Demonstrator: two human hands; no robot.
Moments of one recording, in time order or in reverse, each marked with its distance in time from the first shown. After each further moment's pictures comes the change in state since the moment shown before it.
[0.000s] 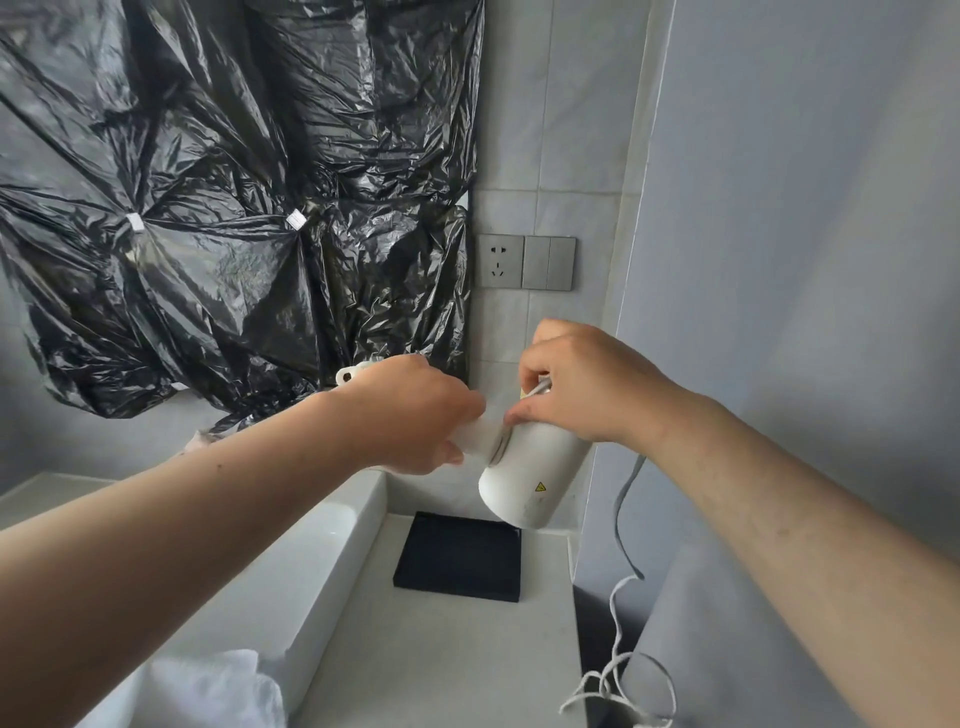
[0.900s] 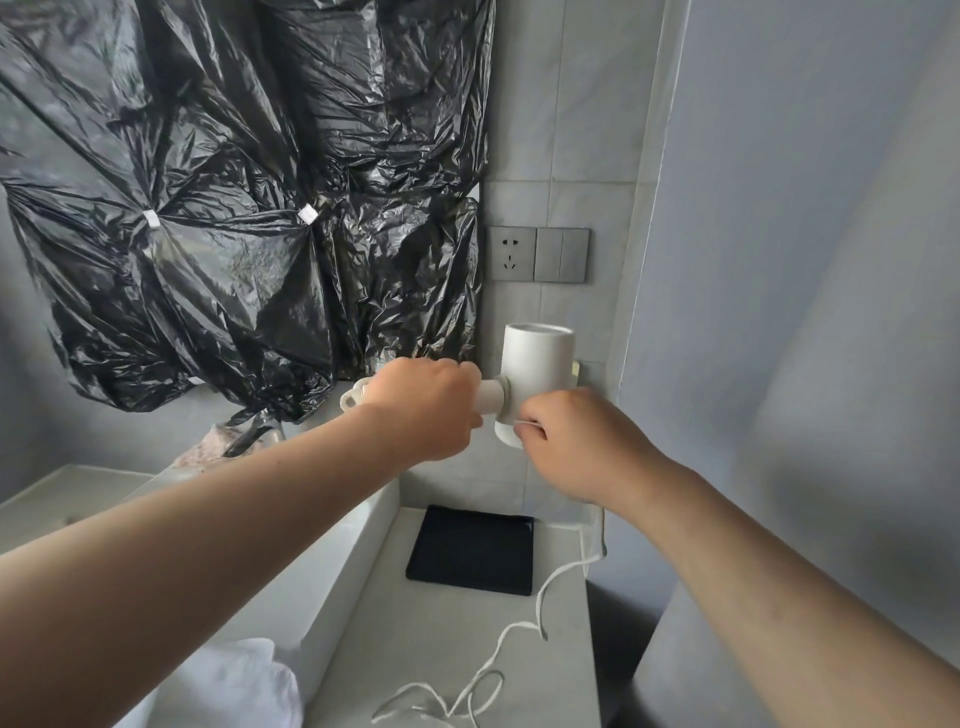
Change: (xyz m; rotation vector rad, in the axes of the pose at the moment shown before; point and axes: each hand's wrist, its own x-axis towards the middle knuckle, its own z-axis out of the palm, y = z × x) left_hand 0.016 0.008 0.018 -0.126 0.072 -0.387; right_hand -0.022 -0.001 0.057 0.045 -0.006 0.086
